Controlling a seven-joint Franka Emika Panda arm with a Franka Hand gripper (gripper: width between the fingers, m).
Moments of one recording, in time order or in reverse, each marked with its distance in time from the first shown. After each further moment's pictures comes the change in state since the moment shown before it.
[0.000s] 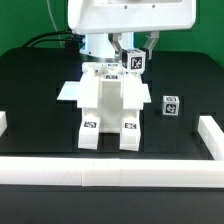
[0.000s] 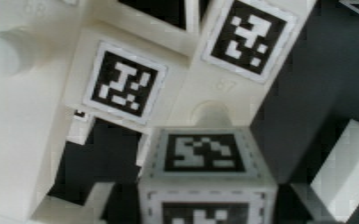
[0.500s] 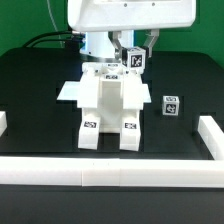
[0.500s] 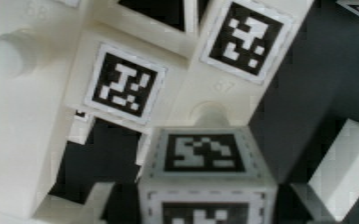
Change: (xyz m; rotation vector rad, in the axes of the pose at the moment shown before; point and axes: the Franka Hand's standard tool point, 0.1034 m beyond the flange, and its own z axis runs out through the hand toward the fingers) arm -0.002 -0.001 -0.005 0.003 0.007 0.001
